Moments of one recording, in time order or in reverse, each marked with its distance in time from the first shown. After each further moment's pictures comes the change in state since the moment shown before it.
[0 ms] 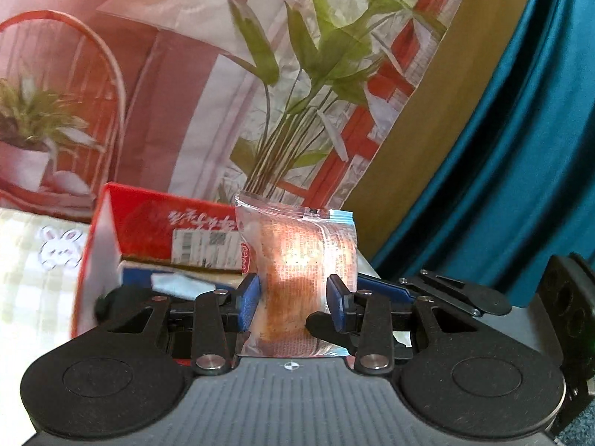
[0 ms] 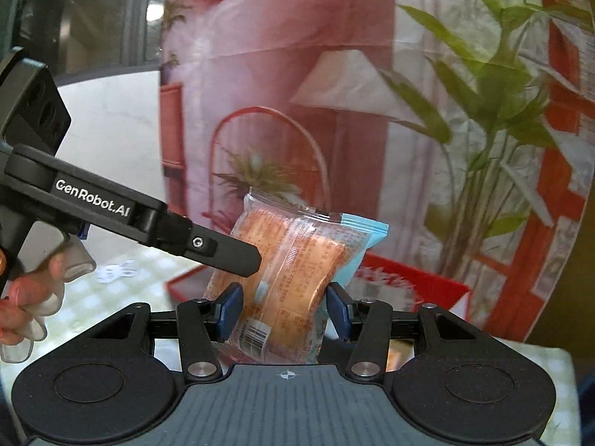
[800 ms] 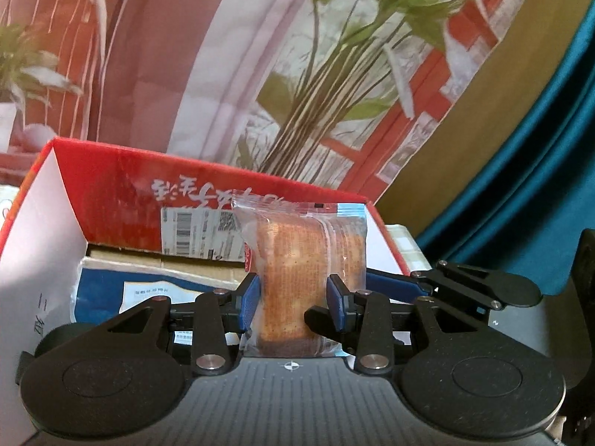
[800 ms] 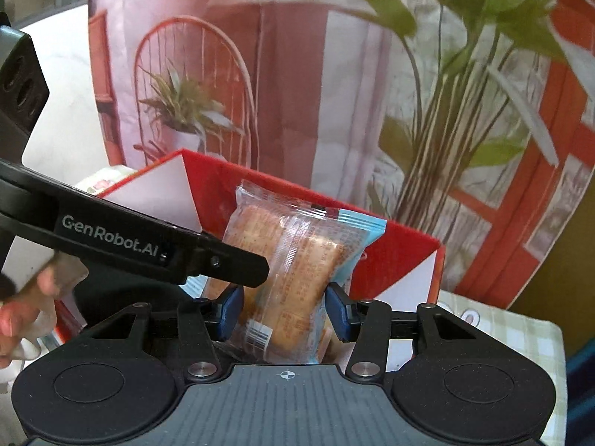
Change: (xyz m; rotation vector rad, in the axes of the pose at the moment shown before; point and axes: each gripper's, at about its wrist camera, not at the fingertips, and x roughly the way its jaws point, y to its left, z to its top) left arm 0.134 0.026 0.016 -0.080 0.162 0.074; right arm 0.118 -0.080 -0.016 0.053 0.262 -0.095
